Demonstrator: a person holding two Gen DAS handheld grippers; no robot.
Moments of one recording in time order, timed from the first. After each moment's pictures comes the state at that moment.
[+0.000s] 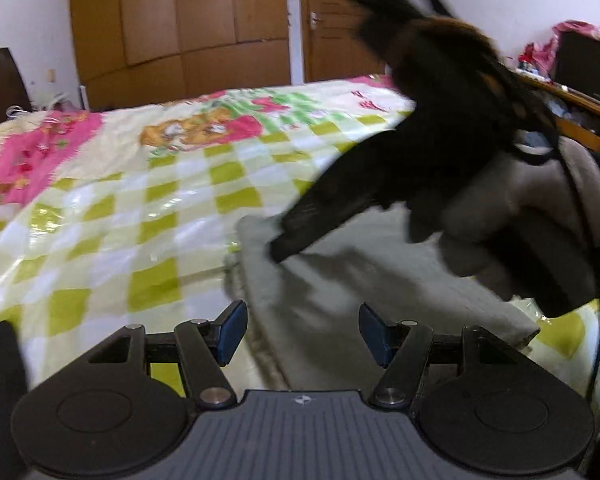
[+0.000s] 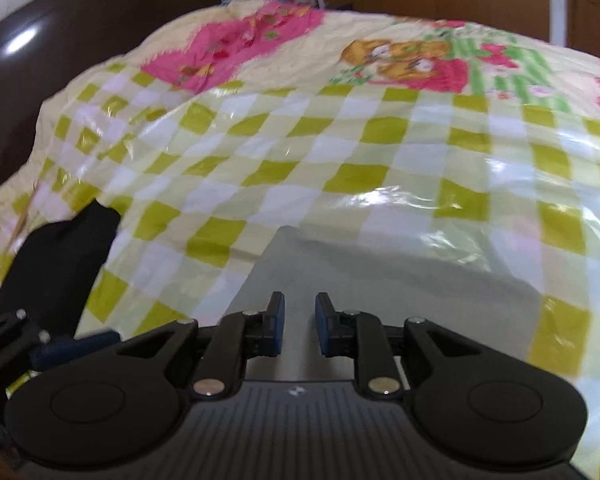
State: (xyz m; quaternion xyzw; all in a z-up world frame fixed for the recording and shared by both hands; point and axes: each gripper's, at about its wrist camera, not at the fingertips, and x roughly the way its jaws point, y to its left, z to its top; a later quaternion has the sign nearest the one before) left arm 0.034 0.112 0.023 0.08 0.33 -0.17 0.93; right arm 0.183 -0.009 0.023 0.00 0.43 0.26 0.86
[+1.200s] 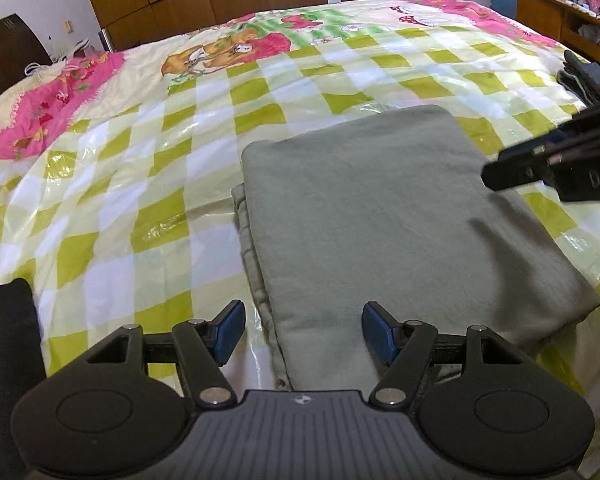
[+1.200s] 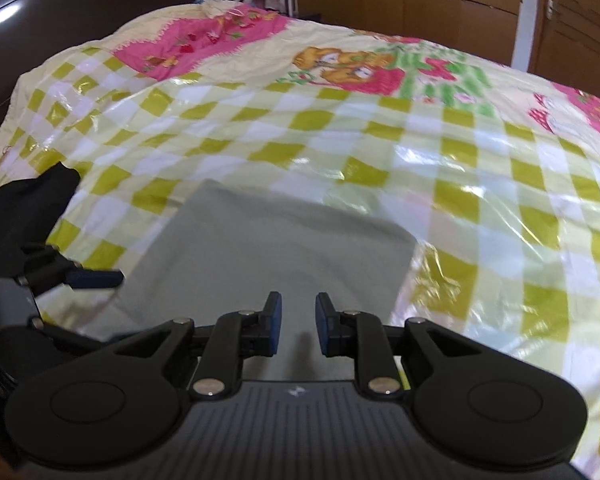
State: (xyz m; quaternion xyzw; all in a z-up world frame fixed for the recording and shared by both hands) left arm 0.054 0.086 -0.005 0.13 0.43 -0.09 0.89; right arm 0.124 -0.079 0.033 -0.06 0.41 0.20 0.89
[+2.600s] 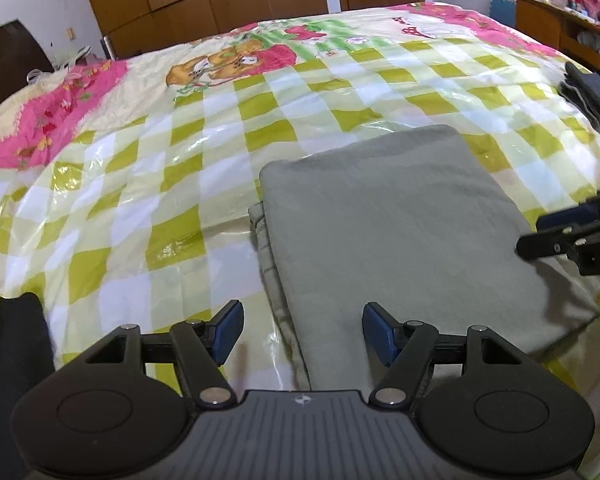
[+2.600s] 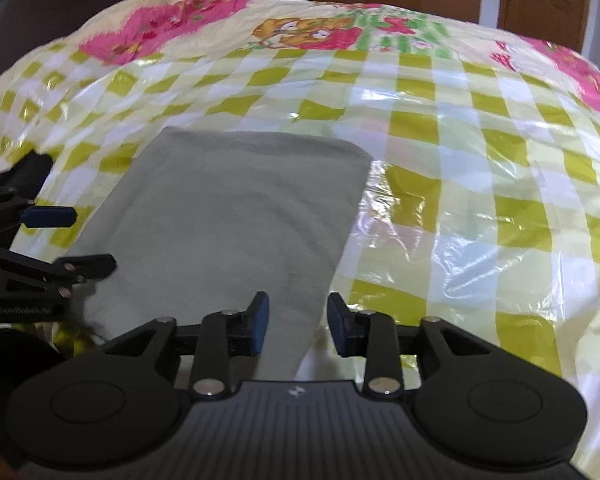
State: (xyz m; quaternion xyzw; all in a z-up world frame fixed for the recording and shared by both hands) left arm 0.066 0.099 0.005 0.12 0.42 -0.09 0.89; right arm 0.104 -0.118 0.002 -0.02 0.44 0.16 0.88
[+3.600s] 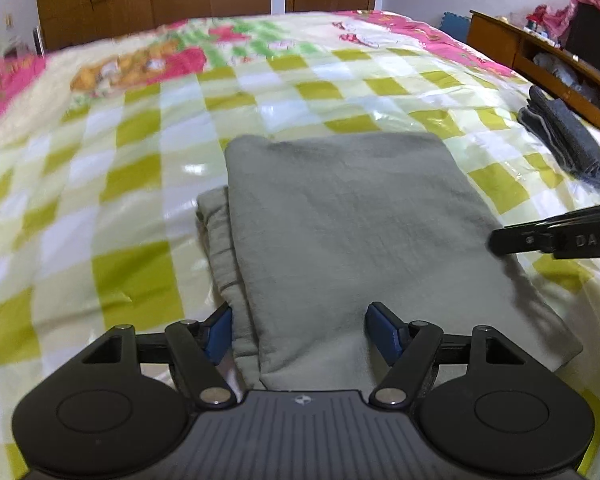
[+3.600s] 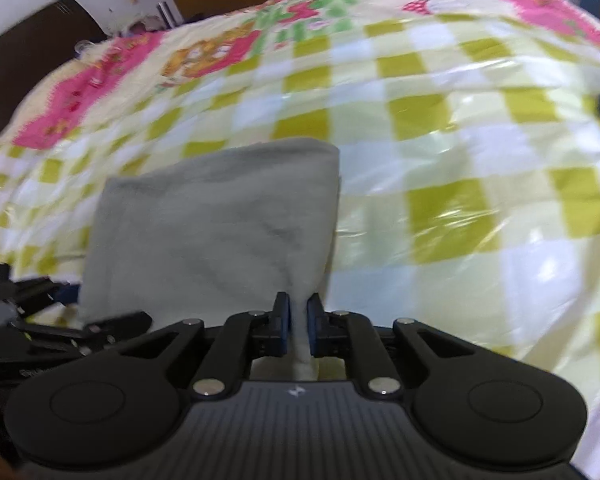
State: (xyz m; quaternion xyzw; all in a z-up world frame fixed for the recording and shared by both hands) left arm 0.141 0.026 -0.020 0.07 0.42 -0.19 0.88; right arm 0.172 -0.203 -0.012 0.10 0.46 0.09 0.88
